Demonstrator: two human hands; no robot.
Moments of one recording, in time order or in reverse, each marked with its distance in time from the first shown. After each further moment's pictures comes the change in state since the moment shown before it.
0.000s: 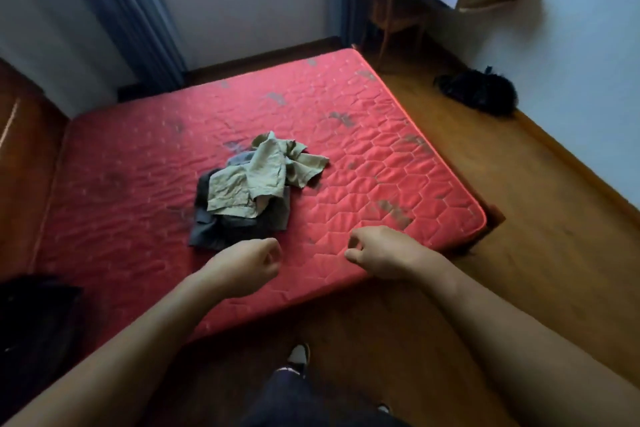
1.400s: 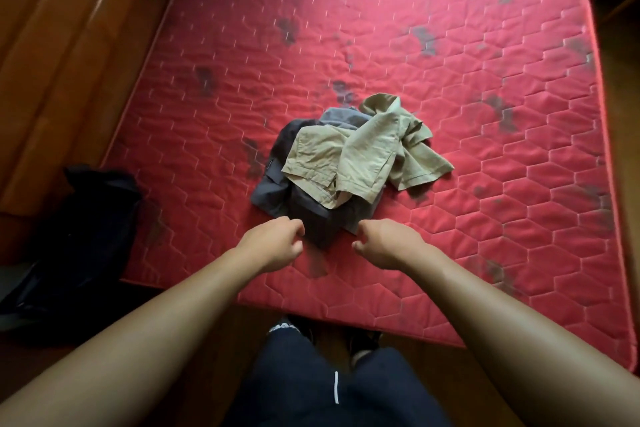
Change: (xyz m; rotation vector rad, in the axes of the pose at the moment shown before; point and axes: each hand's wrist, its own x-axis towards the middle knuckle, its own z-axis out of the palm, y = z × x) left_hand 0.220 -0.224 -0.016 -0.198 -0.097 -0.419; right_hand 0.390 -0.128 -0.002 -0.363 -0.311 -0.308
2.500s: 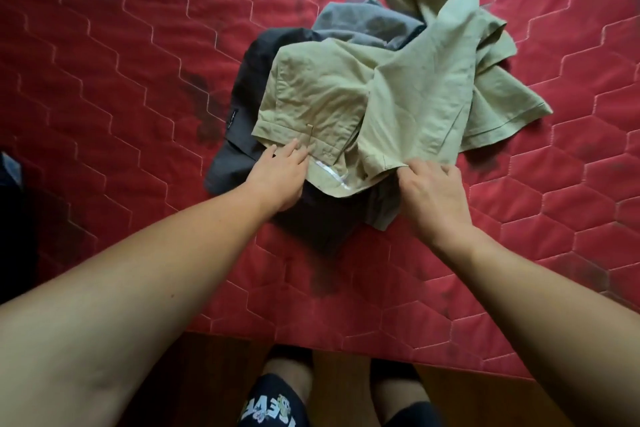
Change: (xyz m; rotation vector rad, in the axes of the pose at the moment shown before) left_hand 0.348 -0.116 0.118 0.529 0.021 0.220; right_hand 0.269 0.091 0.110 -0.225 0.420 0.035
